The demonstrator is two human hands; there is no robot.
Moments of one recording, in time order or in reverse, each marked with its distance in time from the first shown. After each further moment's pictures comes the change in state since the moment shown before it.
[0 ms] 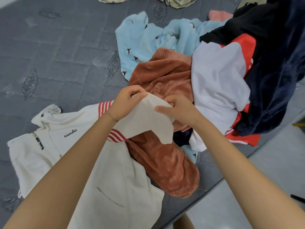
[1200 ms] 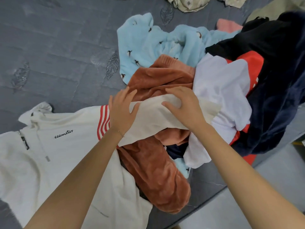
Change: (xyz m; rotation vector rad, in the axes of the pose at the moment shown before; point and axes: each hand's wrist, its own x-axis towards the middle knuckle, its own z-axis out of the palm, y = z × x) left_hand 0.009 -0.064 0.035 0.627 0.325 -0.136; right_hand 0.059 0.035 -0.028 -0.413 0.287 -0.265
